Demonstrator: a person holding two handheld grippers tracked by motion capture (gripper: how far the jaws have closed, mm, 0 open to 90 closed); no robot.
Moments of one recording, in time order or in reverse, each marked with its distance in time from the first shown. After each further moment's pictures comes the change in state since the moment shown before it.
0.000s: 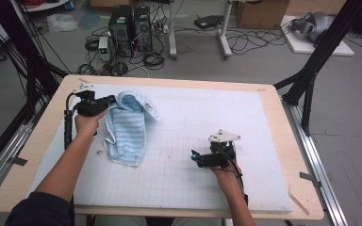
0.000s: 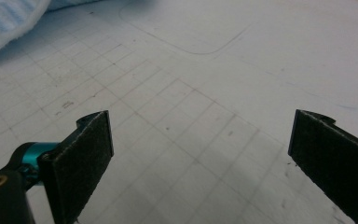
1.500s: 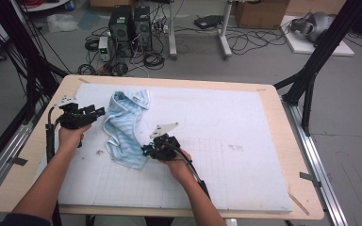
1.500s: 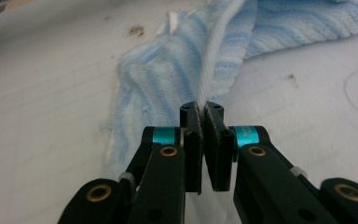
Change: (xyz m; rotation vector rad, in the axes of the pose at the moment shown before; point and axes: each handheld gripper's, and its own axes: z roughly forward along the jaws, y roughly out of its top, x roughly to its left) left arm 0.027 -0.030 -0.040 -0.039 -0.046 0.002; right arm 0.097 0.062 0.099 0.058 0.454 -0.172
